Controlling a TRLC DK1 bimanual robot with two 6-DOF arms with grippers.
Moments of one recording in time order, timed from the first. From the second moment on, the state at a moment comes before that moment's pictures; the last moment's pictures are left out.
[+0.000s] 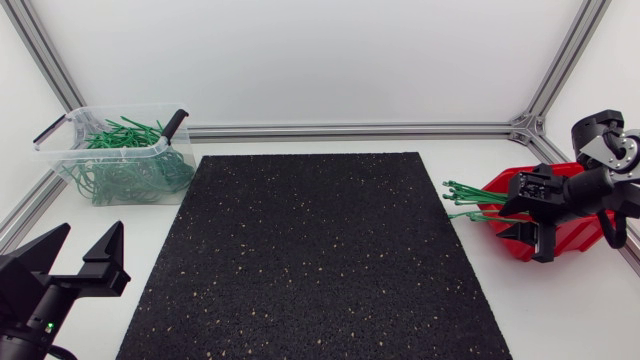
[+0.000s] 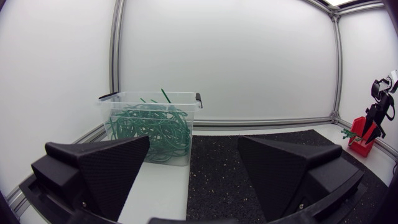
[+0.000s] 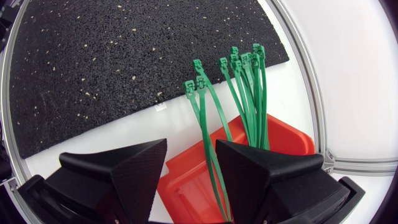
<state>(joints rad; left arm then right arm) -0.02 0.07 0.02 0.00 -0.04 -0.03 -0.31 1.56 0.92 -0.59 -0.25 -1.48</state>
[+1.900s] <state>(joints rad) -0.02 0.07 0.02 0.00 -0.04 -0.03 -0.17 1.12 0.33 0.00 -0.07 -1.63</state>
